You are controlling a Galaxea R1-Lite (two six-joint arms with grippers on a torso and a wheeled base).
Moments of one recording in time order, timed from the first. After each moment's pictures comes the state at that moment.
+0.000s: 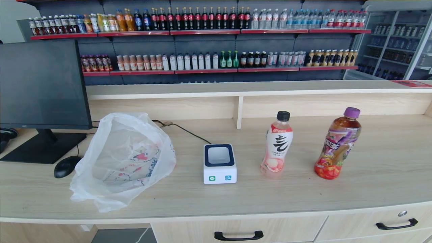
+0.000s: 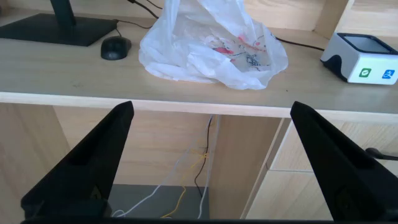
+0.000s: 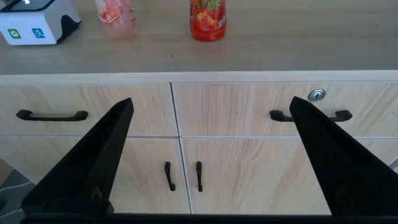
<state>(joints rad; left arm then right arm) 0.00 0.00 0.00 0.00 0.00 0.00 0.12 0.09 0.00 0.00 -0.06 0.01</state>
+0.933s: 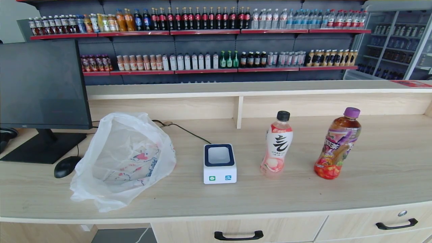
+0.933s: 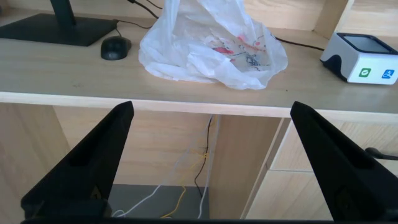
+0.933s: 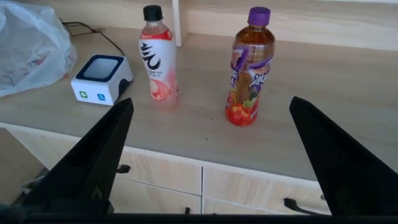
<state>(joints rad) 0.00 0.00 0.00 0.00 0.00 0.00 0.19 0.70 -0.56 -0.04 0.06 -0.03</state>
